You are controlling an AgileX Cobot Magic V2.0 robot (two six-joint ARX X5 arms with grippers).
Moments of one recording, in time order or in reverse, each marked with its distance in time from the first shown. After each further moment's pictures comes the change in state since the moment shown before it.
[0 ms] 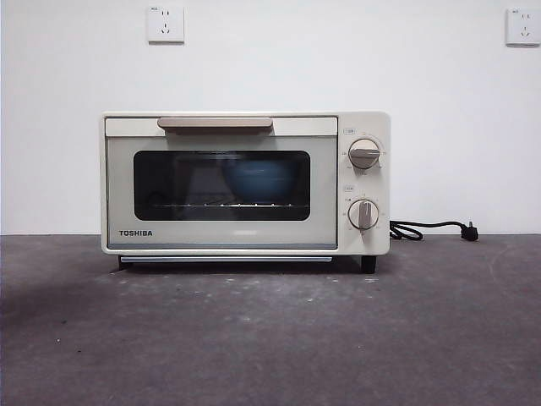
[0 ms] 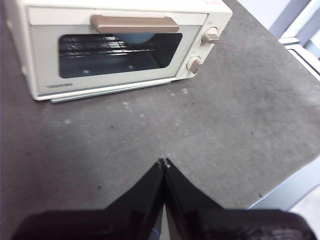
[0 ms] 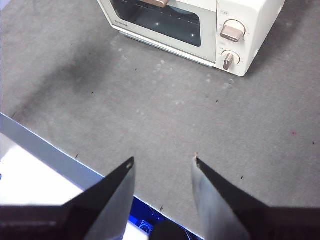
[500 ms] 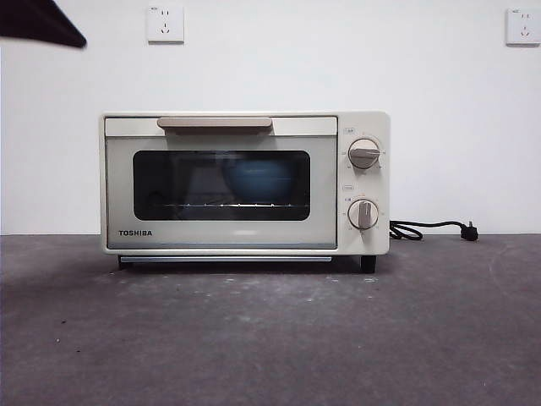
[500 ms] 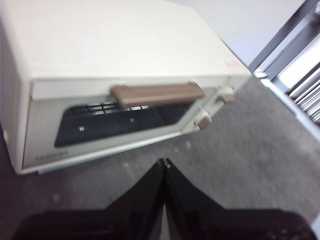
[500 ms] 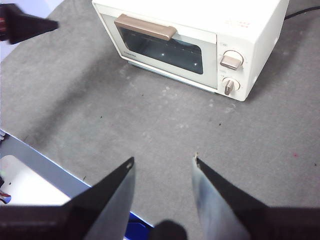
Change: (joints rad) left arm 0.103 0.428 -0.038 0.560 0.195 -0.072; right arm 0.000 -0.042 0.000 0.066 0.000 0.017
